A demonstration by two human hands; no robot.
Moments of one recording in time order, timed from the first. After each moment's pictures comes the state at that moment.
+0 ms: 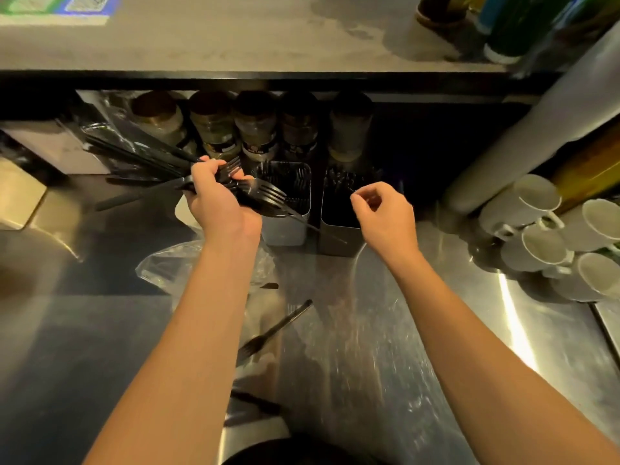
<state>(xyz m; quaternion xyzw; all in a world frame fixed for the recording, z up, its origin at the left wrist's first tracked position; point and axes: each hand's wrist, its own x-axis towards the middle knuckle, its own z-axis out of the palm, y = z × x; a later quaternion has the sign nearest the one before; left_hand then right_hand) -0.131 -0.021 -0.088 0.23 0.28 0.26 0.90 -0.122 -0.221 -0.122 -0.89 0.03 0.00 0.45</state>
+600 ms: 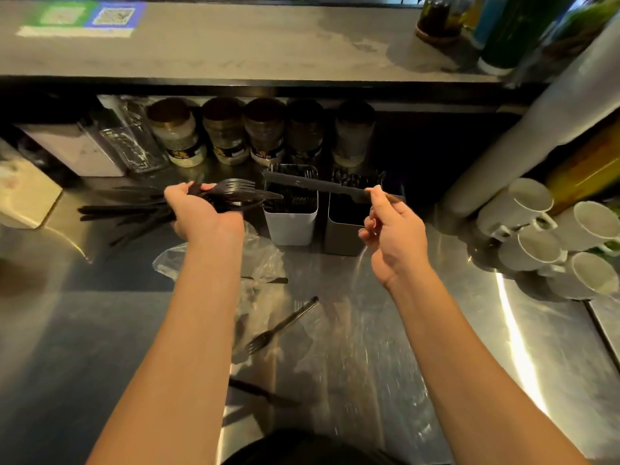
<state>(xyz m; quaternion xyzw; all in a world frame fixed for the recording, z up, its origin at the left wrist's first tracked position) -0.151 0.021 -0.086 0.14 0.42 0.29 0.85 -0.171 -0.201 -0.093 -0.53 0.21 0.03 0.82</state>
